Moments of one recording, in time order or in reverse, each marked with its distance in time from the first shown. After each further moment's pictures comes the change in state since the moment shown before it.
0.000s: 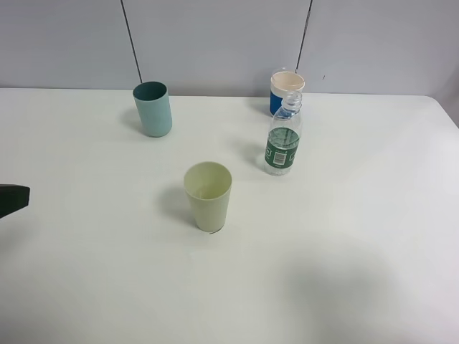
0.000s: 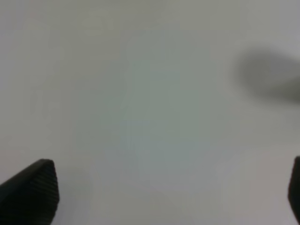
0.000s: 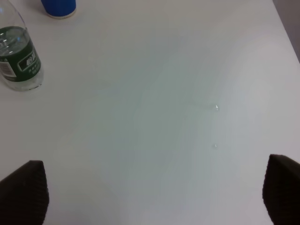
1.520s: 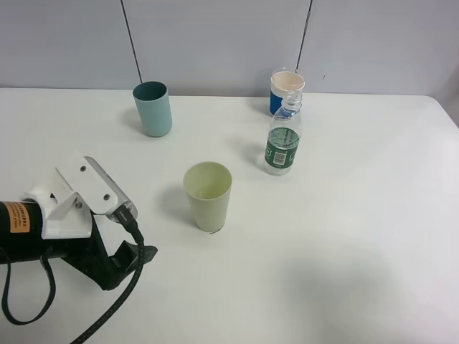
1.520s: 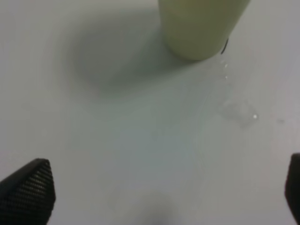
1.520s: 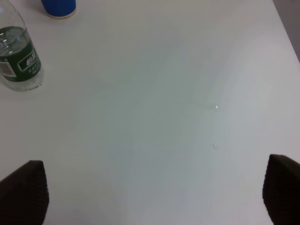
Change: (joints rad) left arm -0.716 0.700 0.159 0.053 -0.827 -0.090; right arm 0.000 0.000 0.000 0.000 0.000 0.000
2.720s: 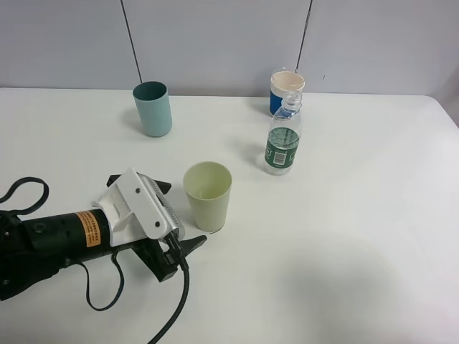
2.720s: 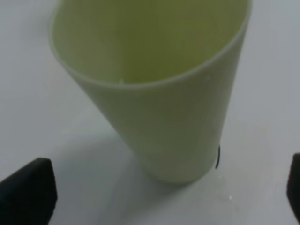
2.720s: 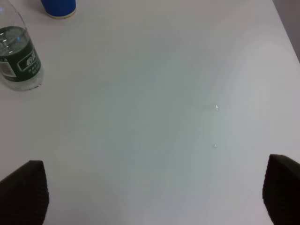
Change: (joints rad) left arm -0.008 0.568 0.000 0.318 -0.859 -0.098; right arm 0.000 0.000 0.000 0.000 0.000 0.000
